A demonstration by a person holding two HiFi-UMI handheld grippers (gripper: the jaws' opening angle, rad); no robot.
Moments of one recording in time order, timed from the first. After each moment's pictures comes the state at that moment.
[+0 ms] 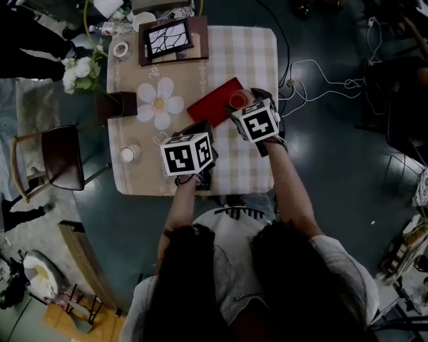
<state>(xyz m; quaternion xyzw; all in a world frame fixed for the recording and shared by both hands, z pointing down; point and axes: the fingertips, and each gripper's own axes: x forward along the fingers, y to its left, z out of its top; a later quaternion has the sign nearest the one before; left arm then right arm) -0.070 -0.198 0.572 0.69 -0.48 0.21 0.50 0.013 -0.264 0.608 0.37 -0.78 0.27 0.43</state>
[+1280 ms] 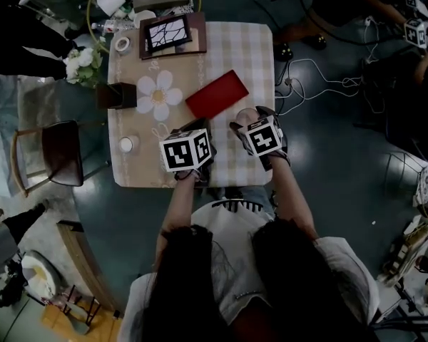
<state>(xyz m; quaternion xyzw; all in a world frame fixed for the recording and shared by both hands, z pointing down) -0.069 -0.174 0.563 0.69 -0.49 0.21 0.49 0.041 -0.182 0.625 0.36 -0.77 0.30 0.45</state>
